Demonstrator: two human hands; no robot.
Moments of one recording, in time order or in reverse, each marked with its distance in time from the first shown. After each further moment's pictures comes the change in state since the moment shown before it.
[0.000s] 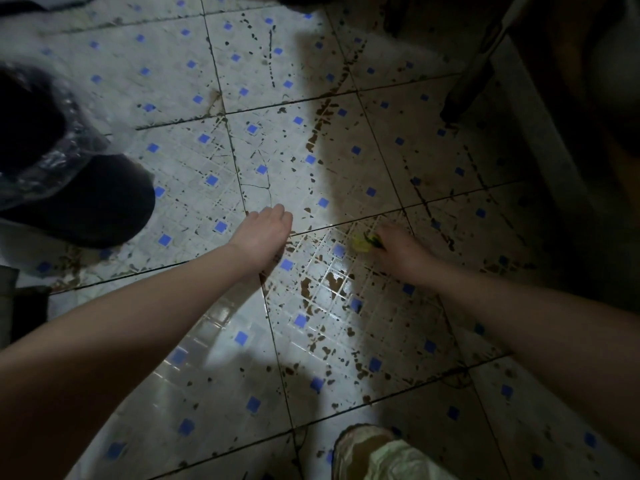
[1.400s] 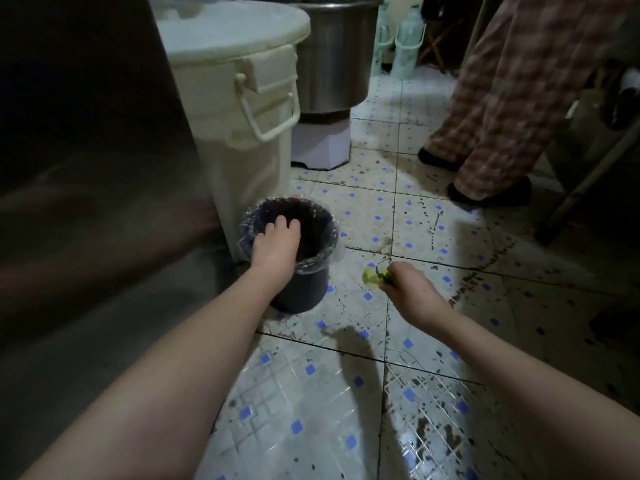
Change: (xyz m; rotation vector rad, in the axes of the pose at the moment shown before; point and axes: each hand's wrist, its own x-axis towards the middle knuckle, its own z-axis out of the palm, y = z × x) left_hand -0.172 -0.191 -0.096 -0.212 0.313 -0.903; right_hand 0.033 -0.272 -0.046 -0.107 0.214 -0.580
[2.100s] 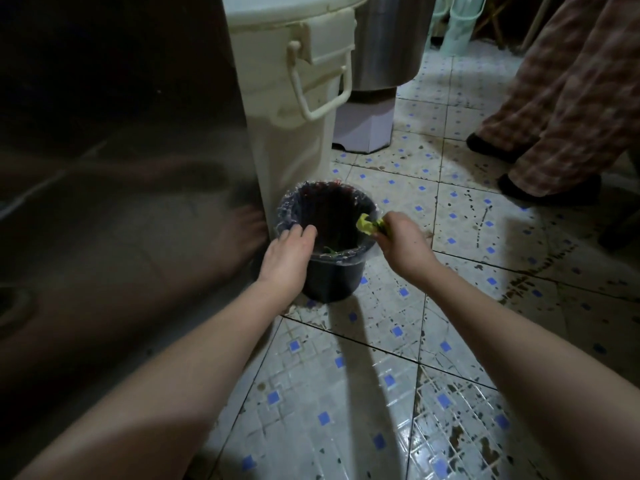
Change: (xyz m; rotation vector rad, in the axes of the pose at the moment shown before) left_hand -0.033 -0.040 0.017 -0.202 0.055 0.006; right_hand 0.081 -0.068 0.021 0.107 0.126 -0.092
